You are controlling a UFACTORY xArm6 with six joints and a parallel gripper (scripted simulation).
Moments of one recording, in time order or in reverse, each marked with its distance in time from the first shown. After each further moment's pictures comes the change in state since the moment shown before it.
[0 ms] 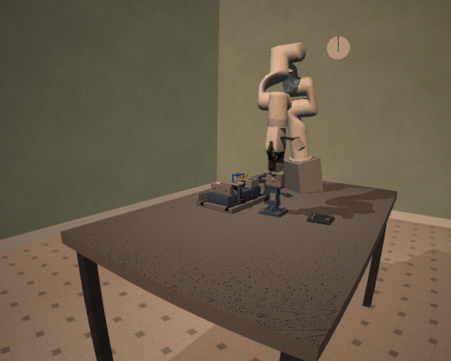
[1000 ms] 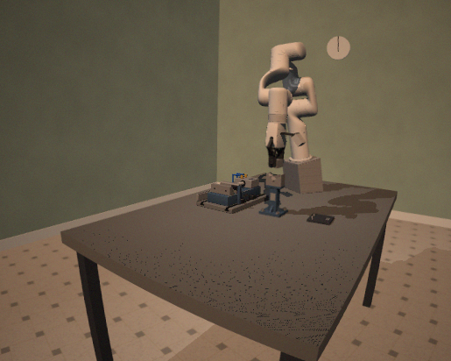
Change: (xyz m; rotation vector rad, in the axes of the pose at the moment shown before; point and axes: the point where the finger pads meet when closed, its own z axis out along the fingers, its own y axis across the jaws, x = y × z) arm 0.000 0.000 -0.017 0.000 0.000 0.000
